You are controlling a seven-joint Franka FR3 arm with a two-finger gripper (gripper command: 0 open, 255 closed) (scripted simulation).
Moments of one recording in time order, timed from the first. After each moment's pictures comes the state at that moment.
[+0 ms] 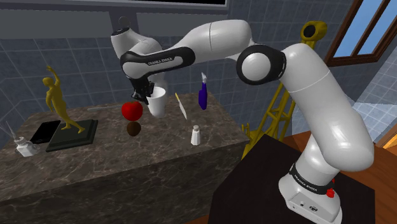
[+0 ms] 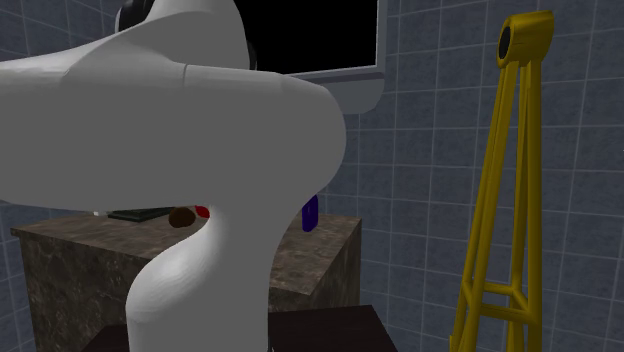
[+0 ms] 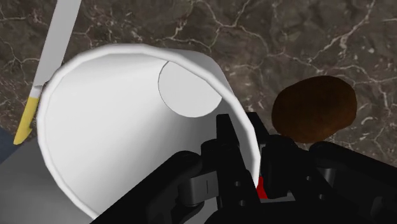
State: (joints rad) arm 0.20 0.83 0.27 -1.02 -0.44 1.80 0.32
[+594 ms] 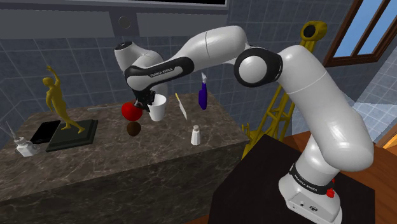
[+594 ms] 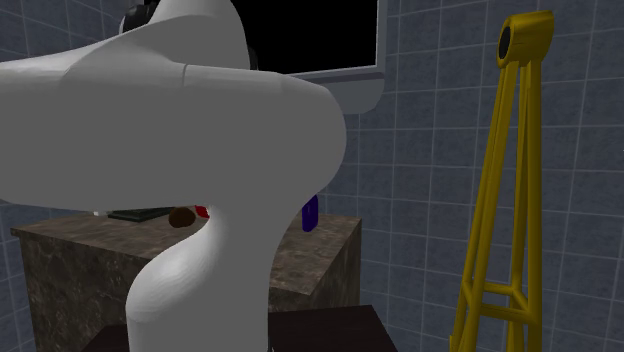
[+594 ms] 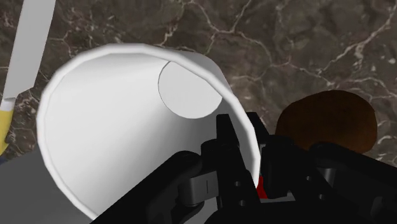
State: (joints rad) arm 0.19 0.86 0.26 -1.09 -0.45 1.89 0.35
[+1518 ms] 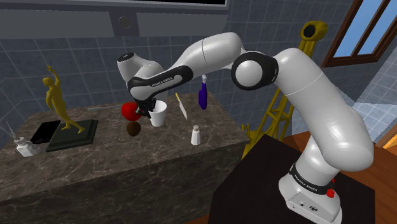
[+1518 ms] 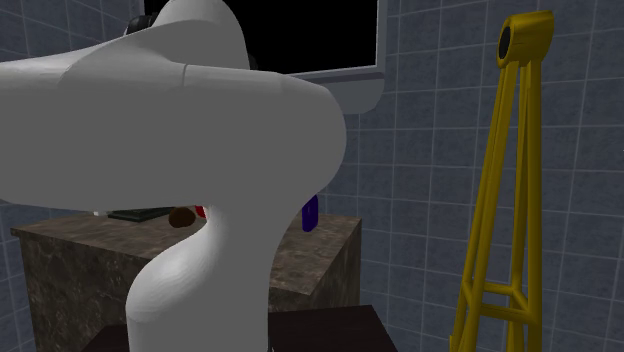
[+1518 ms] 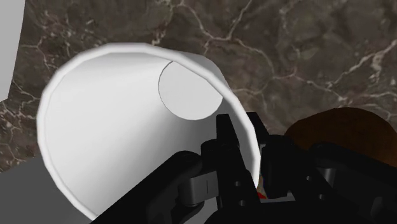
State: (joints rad) arm 0.19 0.90 0.25 -1.12 -0.46 1.96 0.37
